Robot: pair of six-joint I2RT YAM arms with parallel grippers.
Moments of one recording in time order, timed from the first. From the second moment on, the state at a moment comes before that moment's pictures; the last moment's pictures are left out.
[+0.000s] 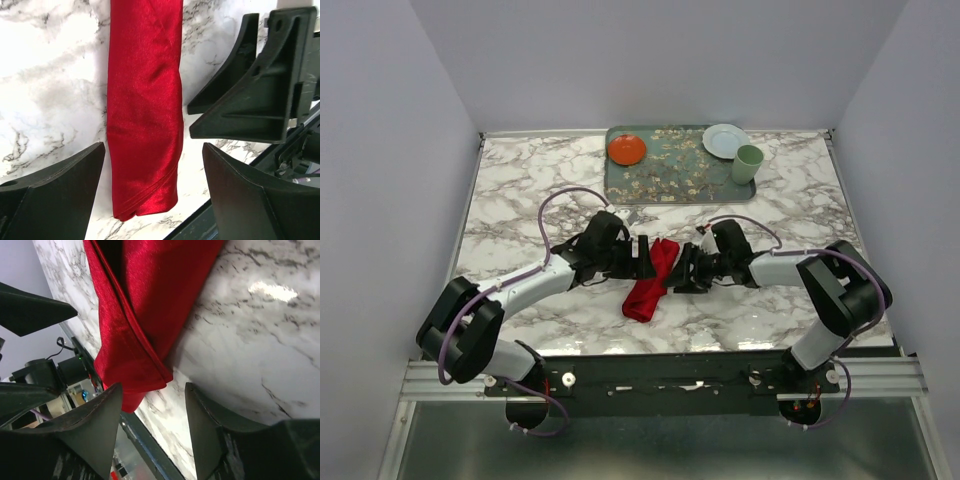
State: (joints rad) left arm -0.66 1.39 0.75 -0.14 0.25 -0.58; right arm 0.51 1.65 0.61 0.23 -0.65 0.82
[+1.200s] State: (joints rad) left arm -0.64 1.40 0.78 -0.17 0.24 -0.54; right arm 0.51 1.73 0.56 0.40 -0.73 0.80
